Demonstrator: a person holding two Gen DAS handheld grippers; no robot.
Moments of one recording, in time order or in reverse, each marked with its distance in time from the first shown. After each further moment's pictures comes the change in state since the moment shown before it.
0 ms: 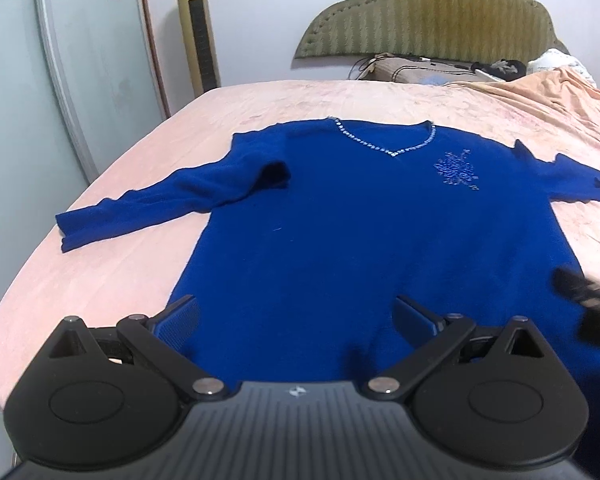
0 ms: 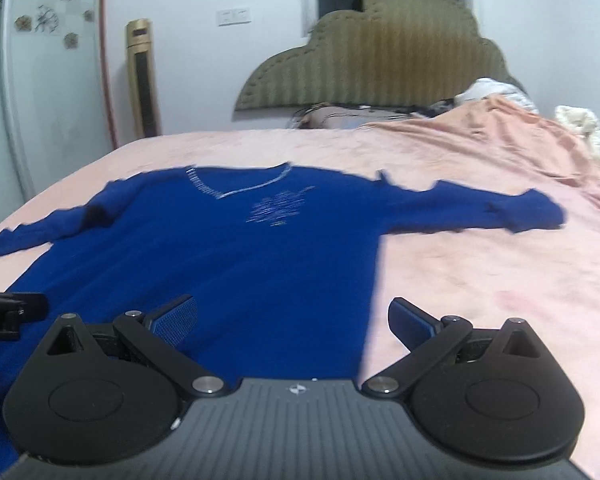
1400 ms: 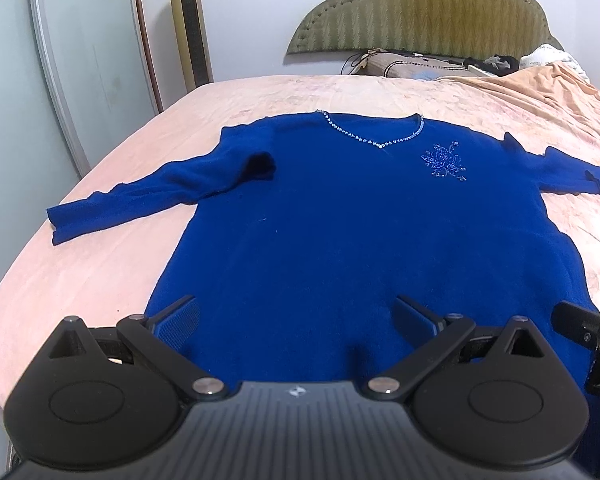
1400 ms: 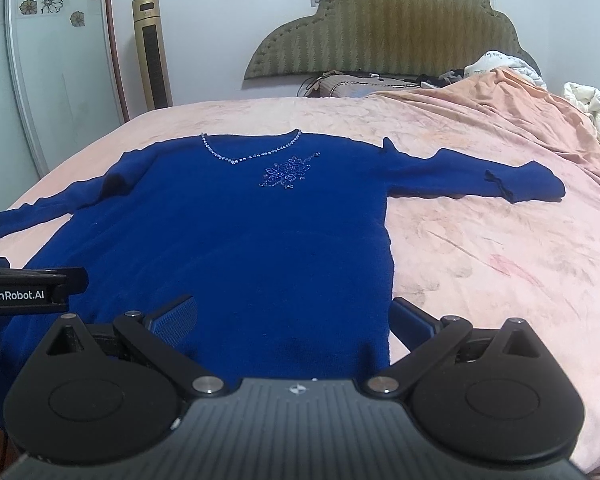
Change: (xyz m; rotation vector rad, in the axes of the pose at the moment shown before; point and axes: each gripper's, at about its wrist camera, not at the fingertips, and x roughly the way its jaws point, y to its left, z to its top) left arm 0.002 -0.009 -0.008 -0.006 0.017 -0.016; right arm -0.019 0.008 -0.006 -0.011 0.122 0.039
